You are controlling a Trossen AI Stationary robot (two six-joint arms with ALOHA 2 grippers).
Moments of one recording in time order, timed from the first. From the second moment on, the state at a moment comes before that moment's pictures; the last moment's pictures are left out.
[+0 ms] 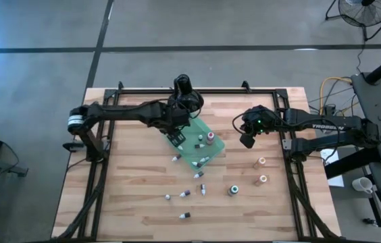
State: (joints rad) left arm 0.12 1.69 1.54 -1.17 -0.25 -0.52; right arm -0.22 1.02 0.78 -0.70 0.16 0.29
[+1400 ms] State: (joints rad) left arm -0.25 1.61 0.78 -0.21 -0.43 -0.88; right arm -0.22 1.06 0.78 -0.70 0.15 0.29
